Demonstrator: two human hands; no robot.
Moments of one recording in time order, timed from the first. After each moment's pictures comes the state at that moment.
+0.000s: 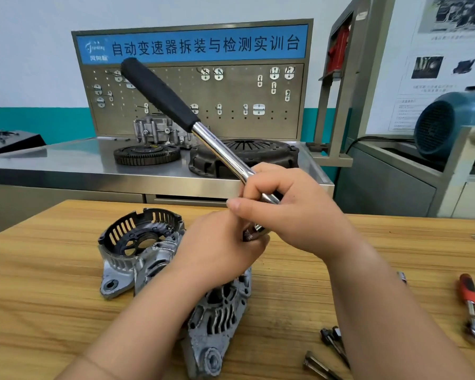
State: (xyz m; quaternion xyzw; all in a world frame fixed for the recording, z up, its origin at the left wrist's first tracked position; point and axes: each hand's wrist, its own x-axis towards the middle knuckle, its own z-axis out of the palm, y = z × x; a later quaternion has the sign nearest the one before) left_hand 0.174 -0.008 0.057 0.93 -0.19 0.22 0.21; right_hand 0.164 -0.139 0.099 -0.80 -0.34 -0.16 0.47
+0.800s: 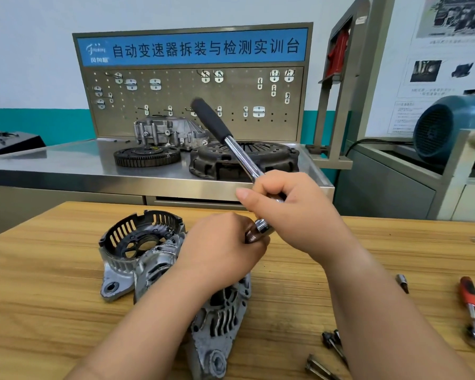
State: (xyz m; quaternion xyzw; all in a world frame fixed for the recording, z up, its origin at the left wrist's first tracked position) left_hand 0.176 -0.009 0.055 0.95 -0.13 0.22 0.19; right_hand 0.170 -0.137 0.094 -0.81 -0.29 -0.20 0.47
